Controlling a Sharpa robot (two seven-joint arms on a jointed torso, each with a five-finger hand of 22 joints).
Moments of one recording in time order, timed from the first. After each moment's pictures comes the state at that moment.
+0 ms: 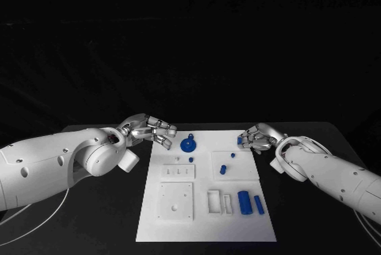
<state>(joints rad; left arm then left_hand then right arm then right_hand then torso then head) 1.41 -0.85 -0.18 1.45 -0.26 -0.09 0.17 1.35 0.05 -0.07 -0.11 0.17 0.97 0.16 0.06 0.06 1.16 0.11 0.06 0.06 1.28 0.07 0.15 0.15 0.08 1.01 0.05 0.52 0.18 1.00 -0.67 0.29 0.99 -1.24 -0.22 0.18 1.24 -0.01 0.13 -0.26 0.36 1.11 0.09 0.06 0.07 1.15 0.00 1.04 1.06 1.42 -0.07 1.02 1.04 0.11 1.47 -0.08 0.39 1.26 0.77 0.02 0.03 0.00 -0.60</state>
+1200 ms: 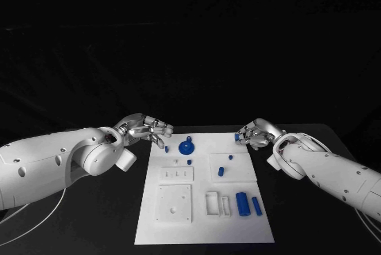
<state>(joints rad) 1.42 -0.86 -0.18 1.44 -0.26 -0.11 0.15 1.33 0.08 -0.06 -0.12 0.18 1.00 0.13 0.06 0.06 1.26 0.07 0.06 0.06 1.40 0.00 0.34 0.26 0.08 1.08 -0.02 0.66 0.27 1.02 -0.70 0.29 1.10 -1.26 -0.27 0.12 1.24 -0.01 0.30 -0.26 0.29 1.20 0.07 0.06 0.07 1.16 -0.02 1.04 1.08 1.43 -0.08 1.04 1.07 0.09 1.46 -0.10 0.42 1.28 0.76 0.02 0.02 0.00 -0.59</state>
